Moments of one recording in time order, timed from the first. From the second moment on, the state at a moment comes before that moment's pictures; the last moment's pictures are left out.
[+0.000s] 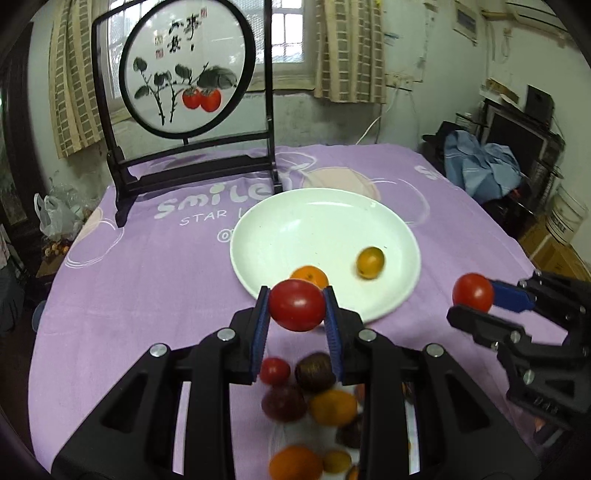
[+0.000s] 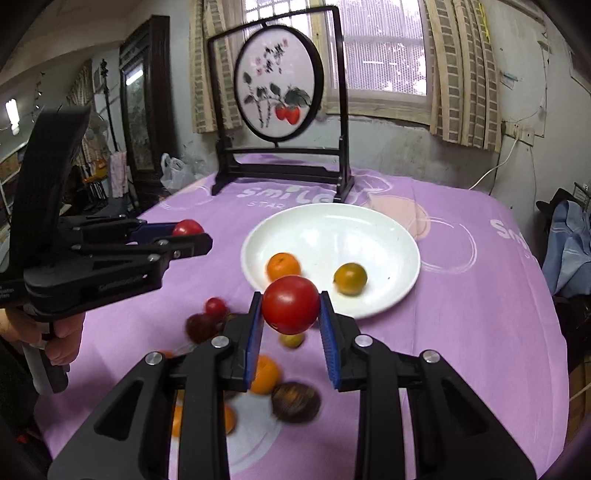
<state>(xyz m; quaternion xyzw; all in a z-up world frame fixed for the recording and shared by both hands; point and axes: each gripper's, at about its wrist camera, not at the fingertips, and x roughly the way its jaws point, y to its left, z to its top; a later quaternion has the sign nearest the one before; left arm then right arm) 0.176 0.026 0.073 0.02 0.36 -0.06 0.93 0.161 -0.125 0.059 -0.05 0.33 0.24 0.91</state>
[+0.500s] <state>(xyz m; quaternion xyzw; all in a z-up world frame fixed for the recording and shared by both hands) 0.274 0.038 0.015 -0.03 0.43 -0.01 0.90 0.239 -0.107 -0.004 -0.04 0.43 0.21 0.88</state>
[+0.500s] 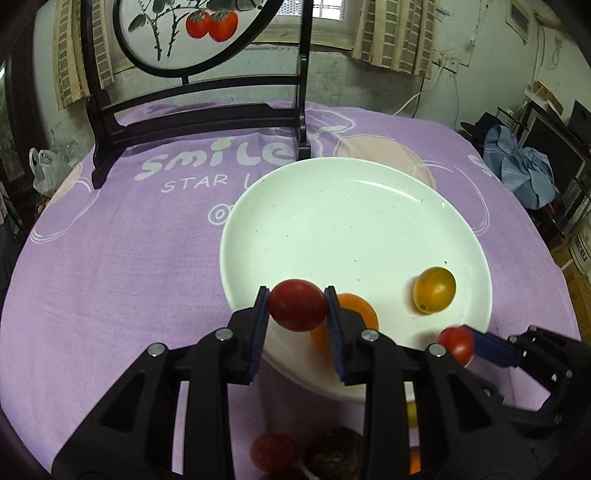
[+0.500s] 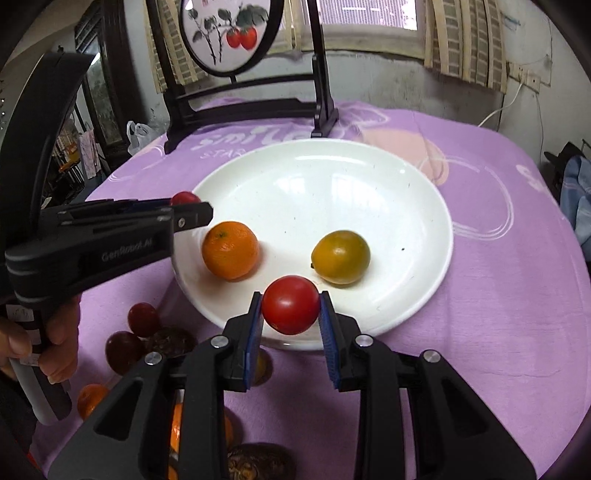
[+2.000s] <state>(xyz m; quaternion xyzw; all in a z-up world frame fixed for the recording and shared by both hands) 0.036 0.005 -0.018 0.00 0.45 -0.07 0.89 0.106 -0.185 -0.017 0.07 0.42 0.20 0.88</state>
